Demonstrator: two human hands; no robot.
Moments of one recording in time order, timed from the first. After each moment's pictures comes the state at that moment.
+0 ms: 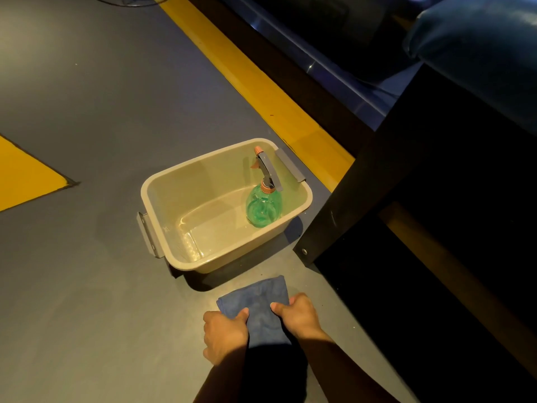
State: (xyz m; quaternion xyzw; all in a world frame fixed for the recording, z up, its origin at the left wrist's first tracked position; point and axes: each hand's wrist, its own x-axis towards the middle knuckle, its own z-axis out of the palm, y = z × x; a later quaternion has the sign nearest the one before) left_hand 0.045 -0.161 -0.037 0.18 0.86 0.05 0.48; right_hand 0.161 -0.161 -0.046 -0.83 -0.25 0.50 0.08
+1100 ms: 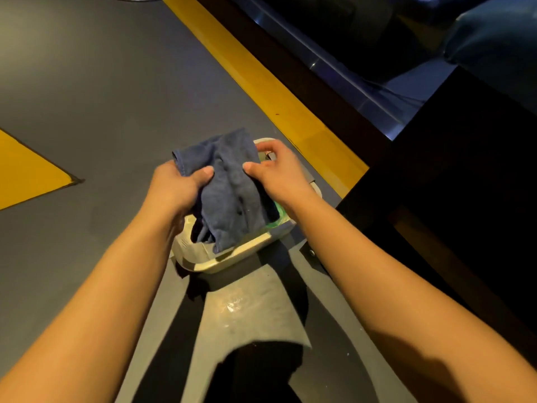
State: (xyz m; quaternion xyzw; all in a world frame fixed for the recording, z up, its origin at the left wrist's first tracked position) left_hand -0.024 -0.011 0.107 0.38 0.66 0.40 0.51; right_hand 0.120 -0.008 0.114 -0.66 -0.49 0.46 0.35
